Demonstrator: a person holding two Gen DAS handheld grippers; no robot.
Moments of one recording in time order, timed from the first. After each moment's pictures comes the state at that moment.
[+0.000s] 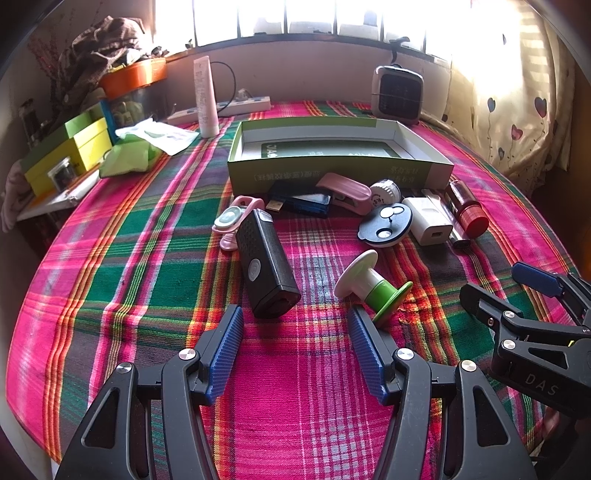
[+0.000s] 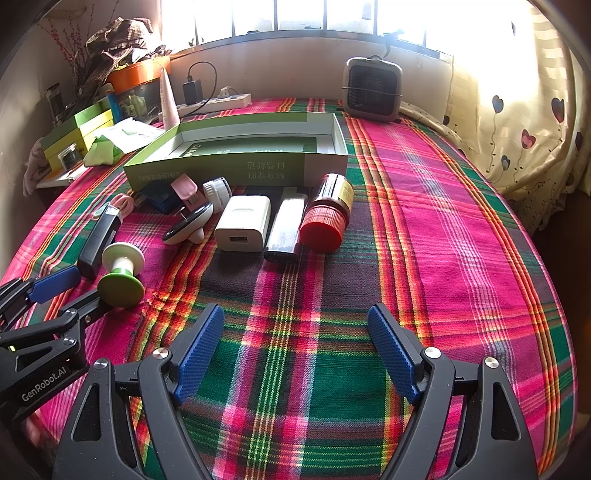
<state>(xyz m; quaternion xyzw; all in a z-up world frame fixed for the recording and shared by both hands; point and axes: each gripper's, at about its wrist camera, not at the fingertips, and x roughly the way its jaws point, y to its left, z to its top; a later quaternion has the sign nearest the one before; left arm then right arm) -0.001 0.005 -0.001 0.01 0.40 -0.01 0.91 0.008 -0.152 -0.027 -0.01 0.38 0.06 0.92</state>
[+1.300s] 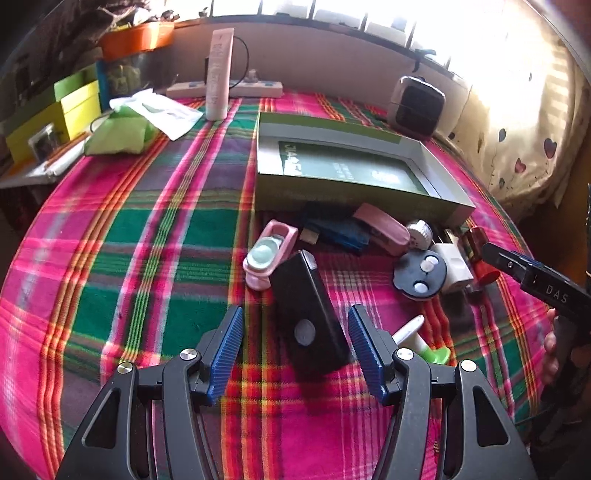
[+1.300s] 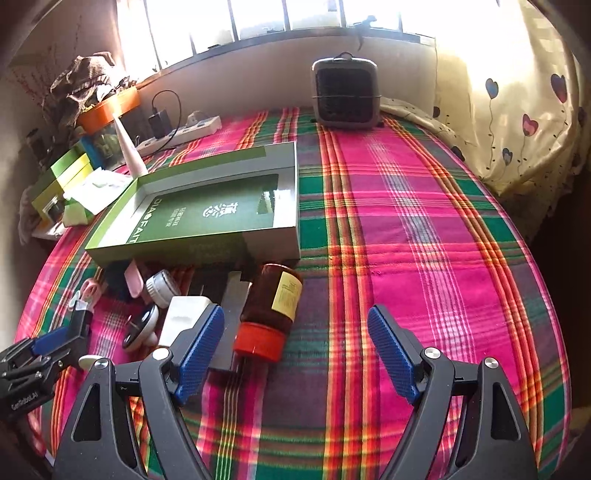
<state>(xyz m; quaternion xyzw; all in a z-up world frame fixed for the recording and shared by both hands) 0.047 0.047 0.006 -0.06 0.44 -0.04 0.90 0.075 -0.197 -0.005 0.06 0.39 0.06 0.92</state>
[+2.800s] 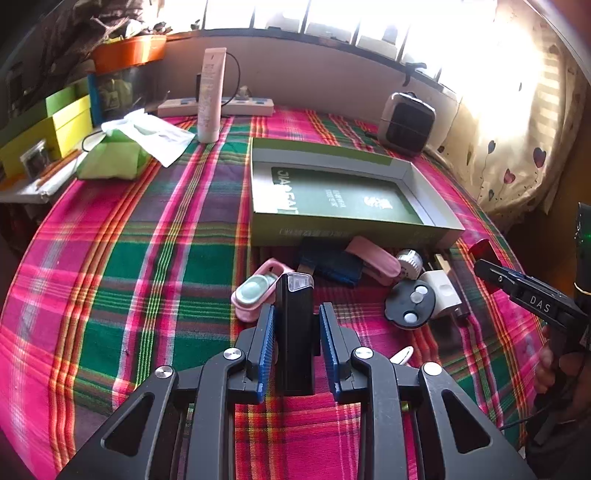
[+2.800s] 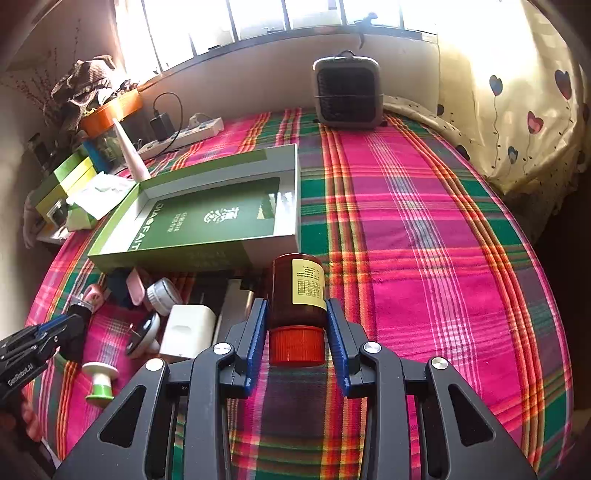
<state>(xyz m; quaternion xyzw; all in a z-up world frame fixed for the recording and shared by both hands) 0.057 0.058 0.023 -0.07 0.42 -0.07 0.90 0.079 -0.200 0.002 0.06 0.39 0.07 0.92</state>
